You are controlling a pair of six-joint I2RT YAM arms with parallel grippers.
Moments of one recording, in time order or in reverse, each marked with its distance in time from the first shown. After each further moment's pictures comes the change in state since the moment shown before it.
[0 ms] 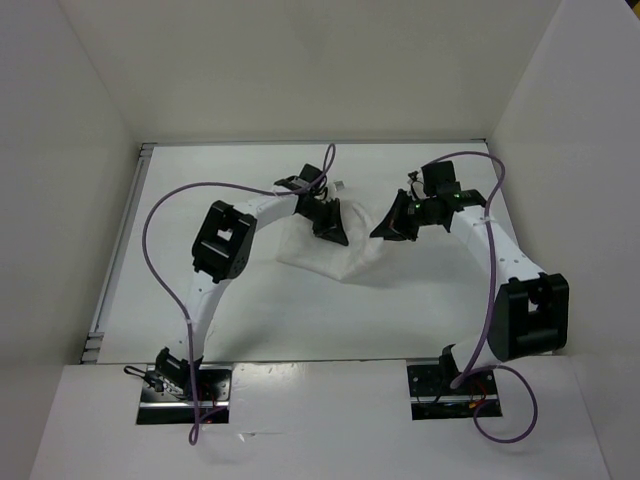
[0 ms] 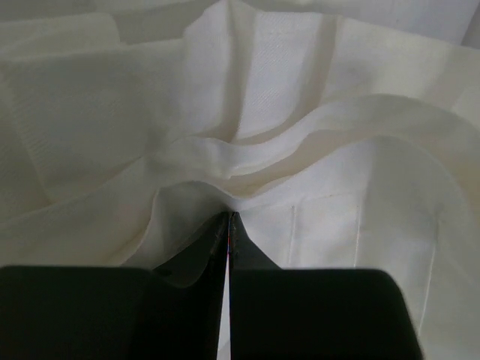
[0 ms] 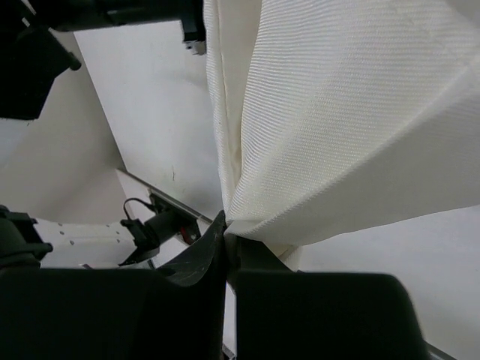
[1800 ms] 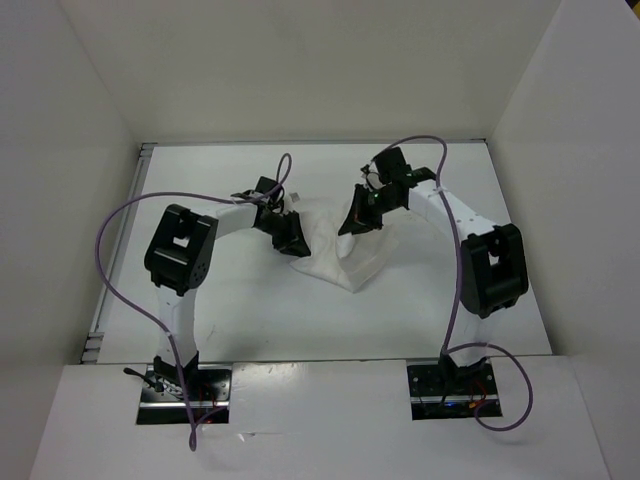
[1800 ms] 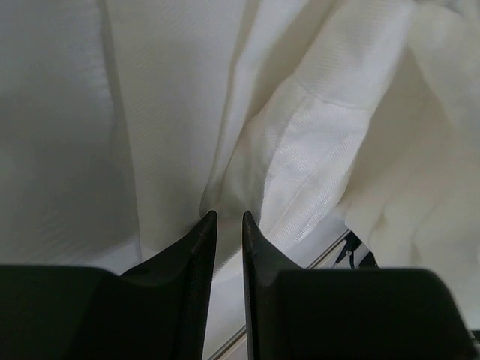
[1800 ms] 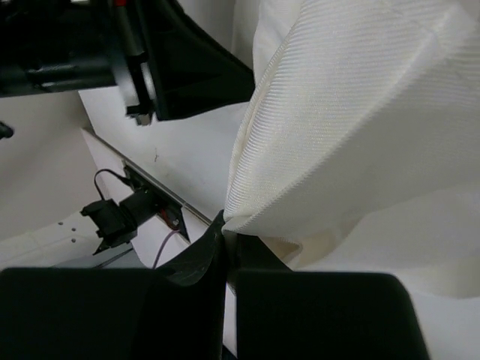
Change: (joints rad) left arm 0.140 -0.327 -0.507 0.101 -0.084 -0.012; right arm 0.195 0.315 0.271 -0.034 -0.006 -0.068
